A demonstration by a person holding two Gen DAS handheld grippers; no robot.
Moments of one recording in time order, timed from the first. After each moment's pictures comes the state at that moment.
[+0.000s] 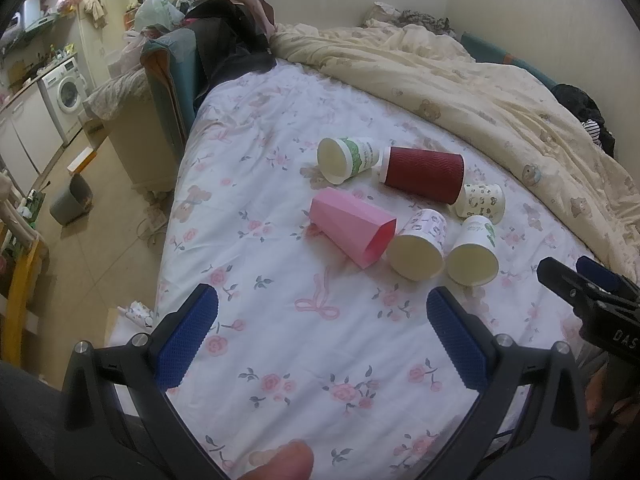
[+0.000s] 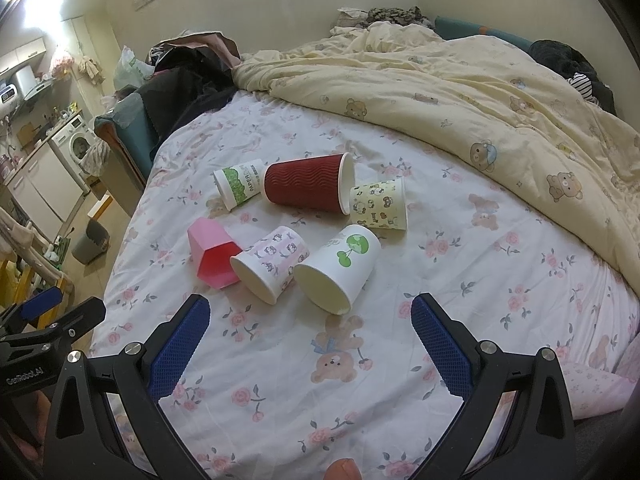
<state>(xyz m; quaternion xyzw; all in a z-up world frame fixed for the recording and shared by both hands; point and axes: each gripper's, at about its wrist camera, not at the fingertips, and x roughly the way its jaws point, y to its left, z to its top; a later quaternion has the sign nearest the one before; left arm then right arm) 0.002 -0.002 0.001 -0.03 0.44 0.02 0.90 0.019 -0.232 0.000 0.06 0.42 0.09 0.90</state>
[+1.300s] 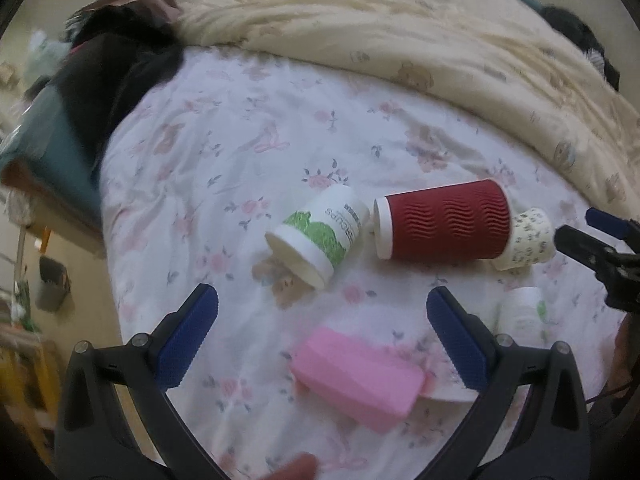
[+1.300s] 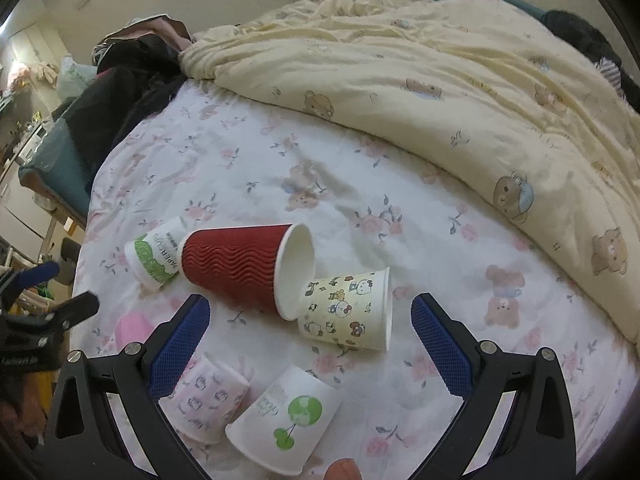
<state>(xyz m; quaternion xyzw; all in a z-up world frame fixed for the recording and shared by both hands) 0.242 -0.035 -0.025 0.09 0.53 -0.09 0.84 0.207 -0.269 -0.027 0.09 0.49 0.06 0.86</state>
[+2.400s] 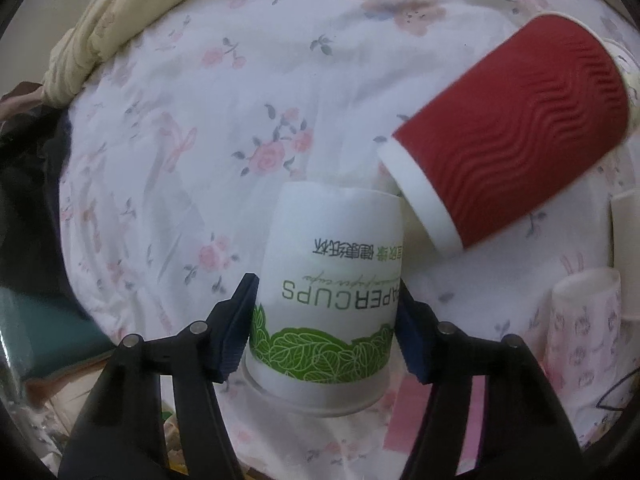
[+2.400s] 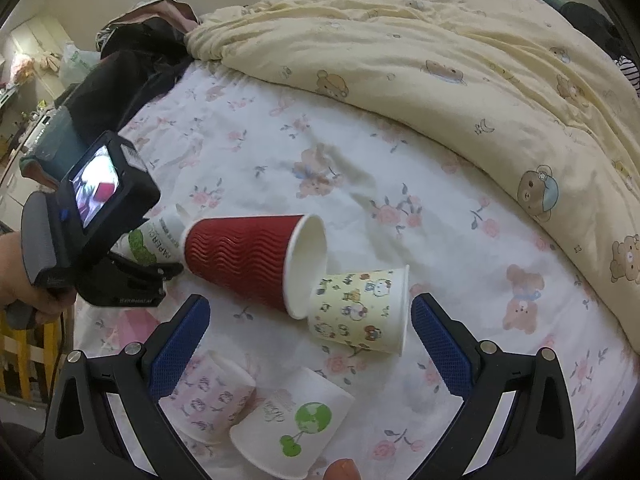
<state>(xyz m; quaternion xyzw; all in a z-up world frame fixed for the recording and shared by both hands) 0.319 -0.089 -0.124 0.37 0.62 -0.16 0.67 0.221 -0.260 -0.034 0.08 0.52 0.08 0.85</state>
